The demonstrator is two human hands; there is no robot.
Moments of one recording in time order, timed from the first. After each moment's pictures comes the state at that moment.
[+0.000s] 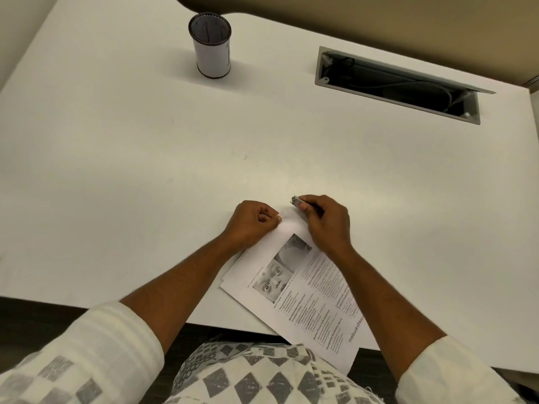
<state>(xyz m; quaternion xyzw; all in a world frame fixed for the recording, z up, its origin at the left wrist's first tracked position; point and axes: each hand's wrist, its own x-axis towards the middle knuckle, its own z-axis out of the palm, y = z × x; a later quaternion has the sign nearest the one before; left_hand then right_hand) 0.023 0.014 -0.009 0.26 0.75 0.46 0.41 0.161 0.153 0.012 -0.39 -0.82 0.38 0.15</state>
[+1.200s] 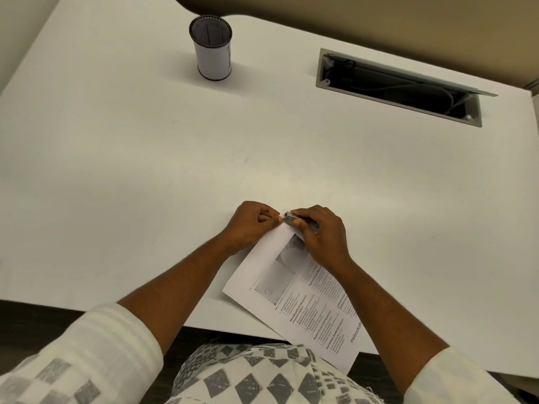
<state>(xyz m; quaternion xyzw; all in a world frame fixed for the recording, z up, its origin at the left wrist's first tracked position) 0.017 0.014 -0.003 0.23 0.70 0.49 0.47 0.175 0.144 0.010 -0.31 -0.87 0.36 0.12</state>
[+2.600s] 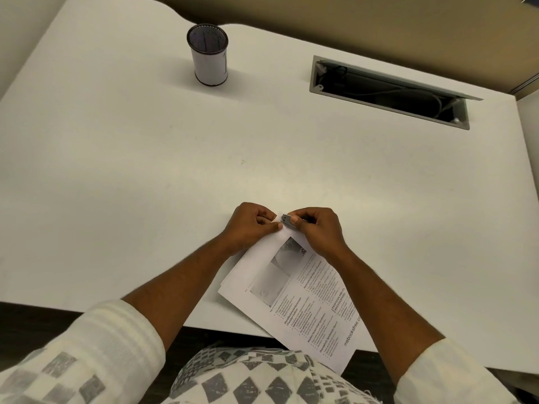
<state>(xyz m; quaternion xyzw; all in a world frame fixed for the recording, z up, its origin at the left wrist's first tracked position) 0.022 0.016 -0.005 0.22 0.73 0.47 0.45 0.163 0.154 0.015 -0.43 -0.77 0.46 0.02</state>
